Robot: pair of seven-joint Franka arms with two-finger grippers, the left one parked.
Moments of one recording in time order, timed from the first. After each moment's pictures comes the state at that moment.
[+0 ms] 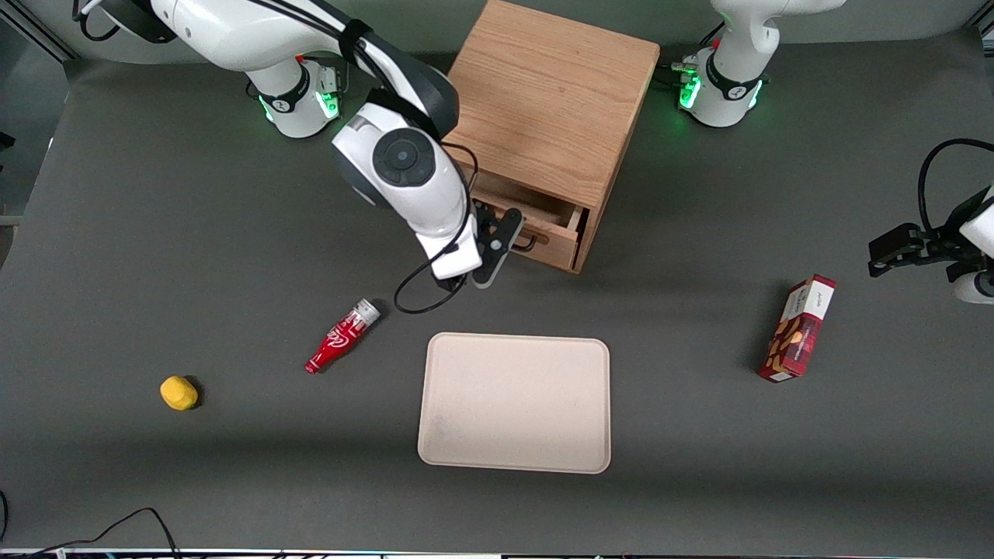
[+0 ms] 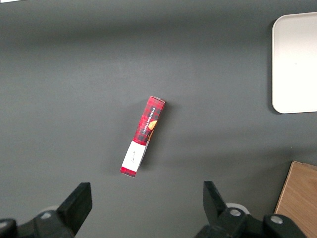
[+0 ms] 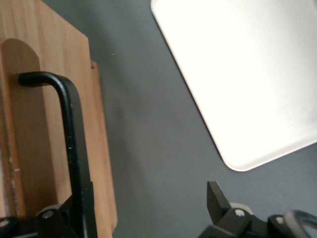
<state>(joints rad) 0.20 0.55 0.60 -1.51 -0.20 2.01 -0.23</state>
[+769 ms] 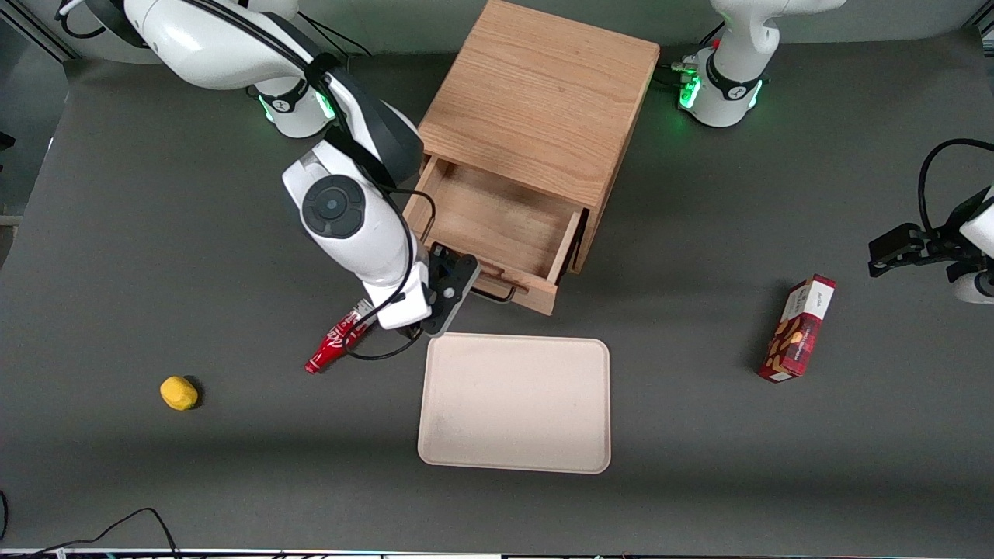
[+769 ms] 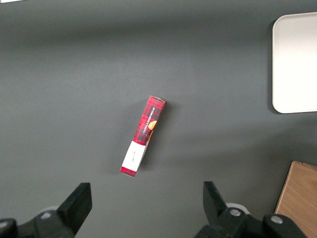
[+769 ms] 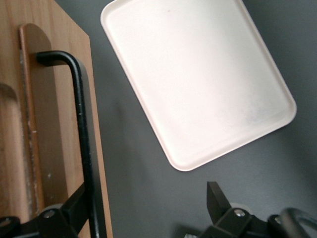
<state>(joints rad) 0.21 0.57 0.44 -1.41 -0.12 2.02 -0.39</state>
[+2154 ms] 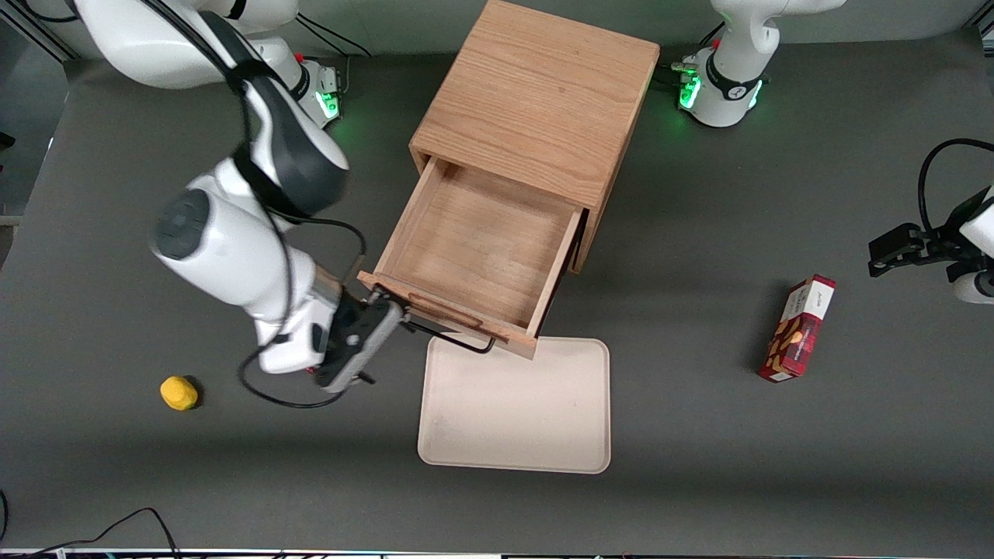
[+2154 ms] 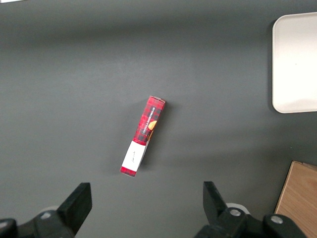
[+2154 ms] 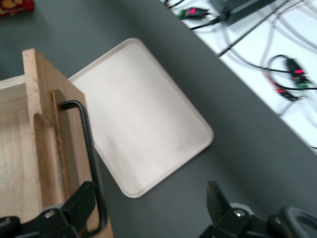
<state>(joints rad) 0.12 0.49 0.33 -1.32 0.06 2.10 -0.47</state>
